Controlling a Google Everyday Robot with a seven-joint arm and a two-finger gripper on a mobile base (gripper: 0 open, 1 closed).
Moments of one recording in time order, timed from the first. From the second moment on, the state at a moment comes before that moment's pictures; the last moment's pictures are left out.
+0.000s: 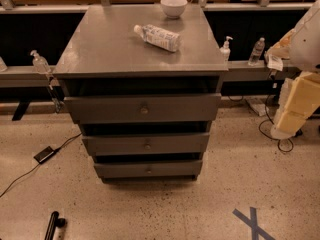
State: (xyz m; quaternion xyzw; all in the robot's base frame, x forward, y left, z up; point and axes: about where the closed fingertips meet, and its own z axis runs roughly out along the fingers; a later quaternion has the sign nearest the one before) arm 0.438 -0.216 0.978 -0.60 0.78 -0.04 0.16
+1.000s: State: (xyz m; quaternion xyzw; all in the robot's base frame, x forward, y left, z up) arm 0.482 -0.200 0.907 -0.61 0.77 0.01 0.16
